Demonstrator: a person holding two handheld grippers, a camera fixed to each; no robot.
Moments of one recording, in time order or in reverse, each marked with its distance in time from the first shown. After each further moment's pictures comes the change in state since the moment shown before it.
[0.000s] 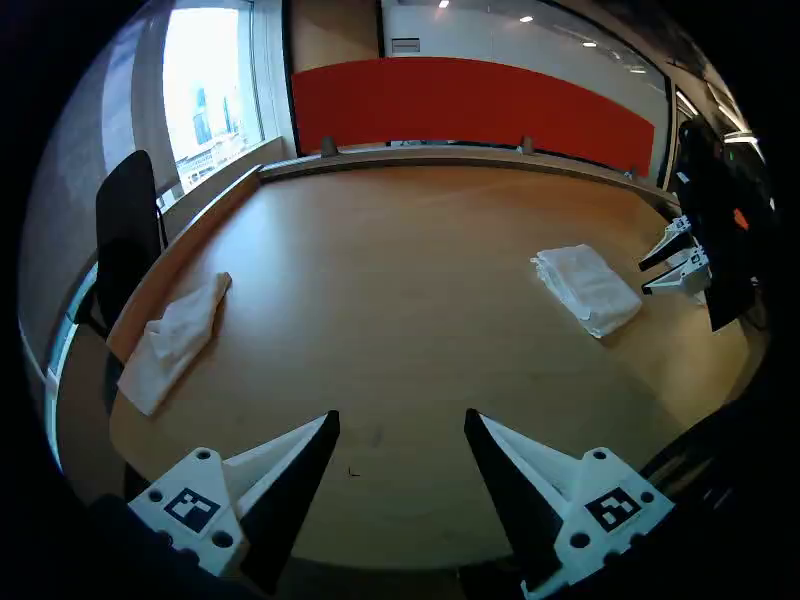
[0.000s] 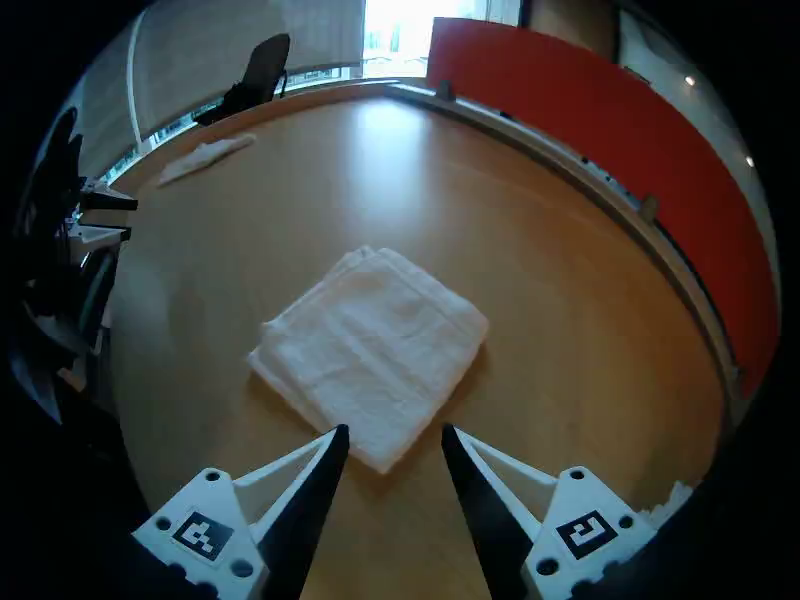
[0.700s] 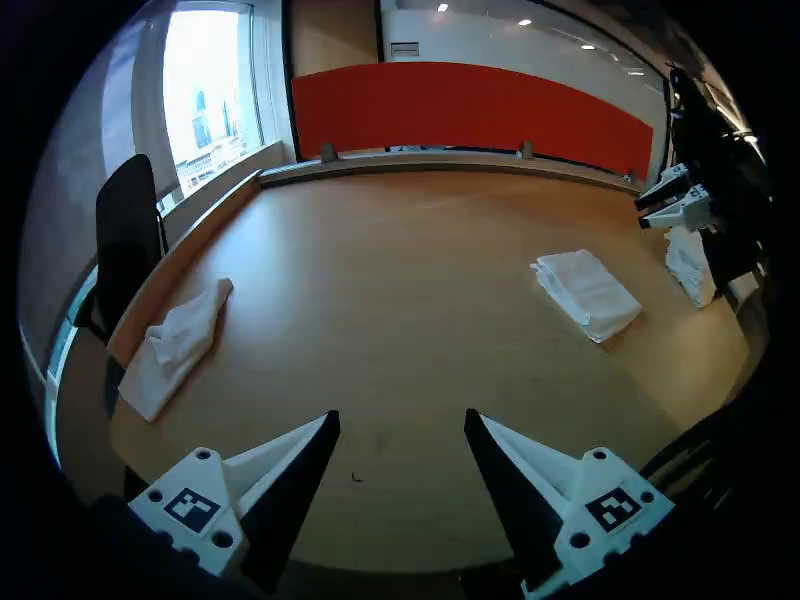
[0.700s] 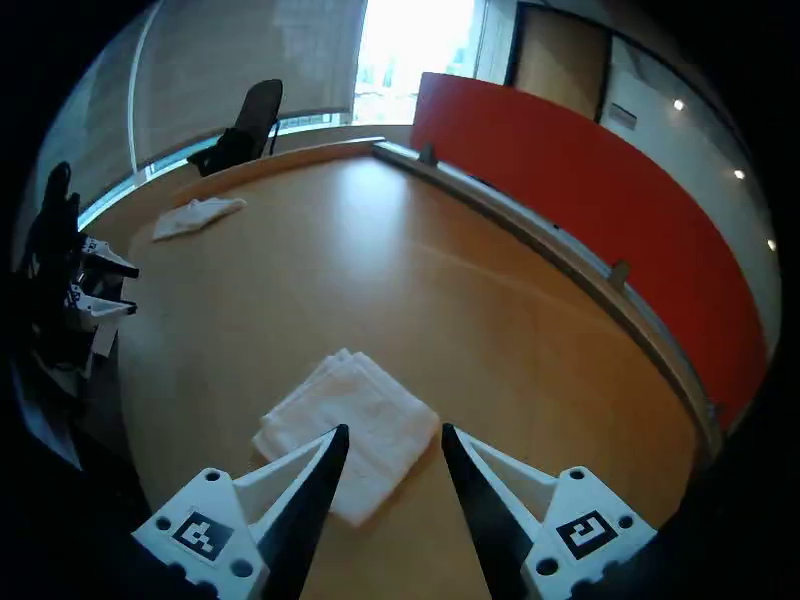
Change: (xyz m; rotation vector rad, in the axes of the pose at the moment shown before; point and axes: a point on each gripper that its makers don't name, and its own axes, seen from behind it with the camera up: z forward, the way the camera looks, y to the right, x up) left arm 0.005 -0.003 -0.001 -0.003 0.015 0.002; right arm 0.089 0.024 -0.043 -0.065 0.149 -0.019
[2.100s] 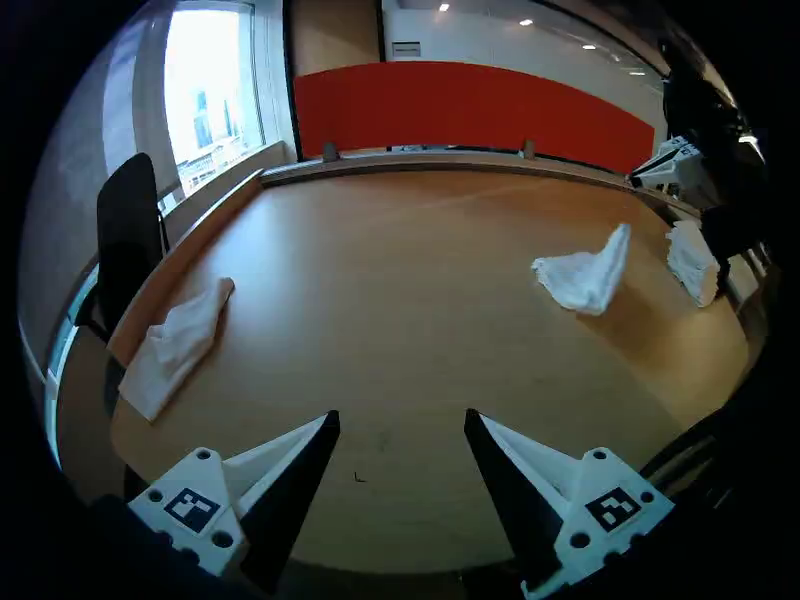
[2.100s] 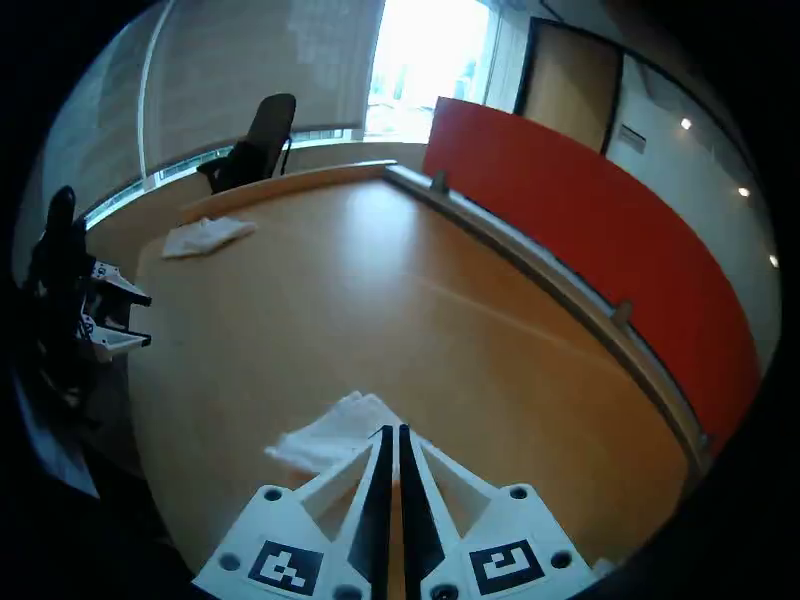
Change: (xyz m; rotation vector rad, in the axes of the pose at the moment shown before) left arm 0.000 -0.003 0.002 0.004 0.003 0.000; right arm 0.065 -0.007 -0.014 0.004 0.064 -0.039
